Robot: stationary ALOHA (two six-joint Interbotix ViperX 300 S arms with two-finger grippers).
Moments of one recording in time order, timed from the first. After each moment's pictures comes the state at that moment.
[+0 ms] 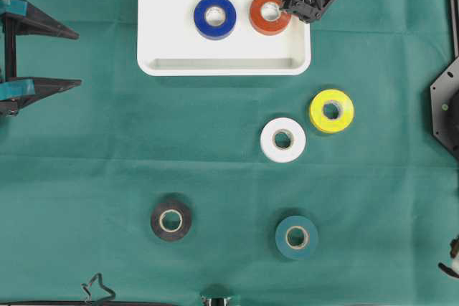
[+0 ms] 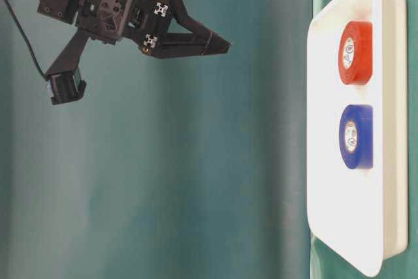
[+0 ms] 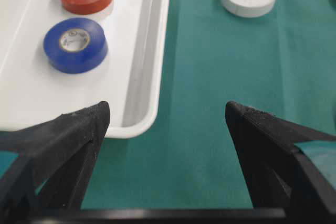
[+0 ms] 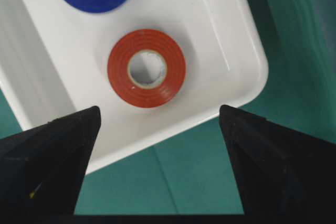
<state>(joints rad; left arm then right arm) 0.11 -0.94 1.17 -0.01 0.16 0.04 -0.35 -0.11 0.28 -0.18 0.97 0.24</state>
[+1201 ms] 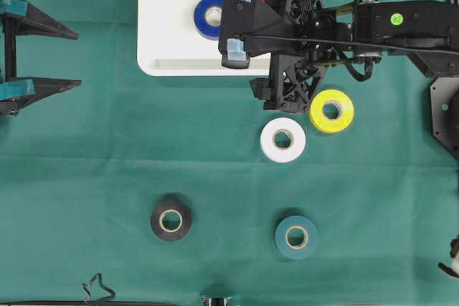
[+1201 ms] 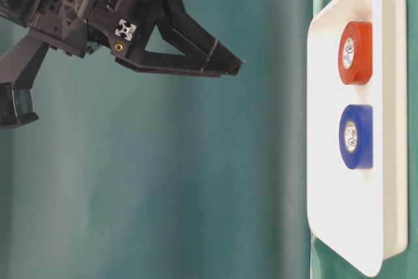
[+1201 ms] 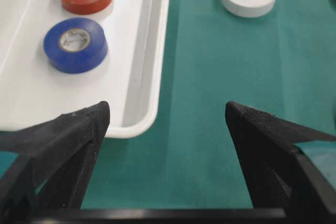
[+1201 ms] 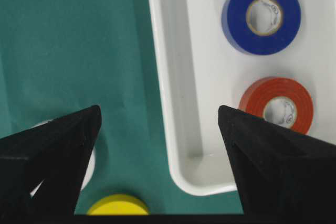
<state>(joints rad) 0.11 -0.94 1.17 -0.01 0.16 0.04 -0.02 -0.09 0.27 -0.18 0.90 0.29</state>
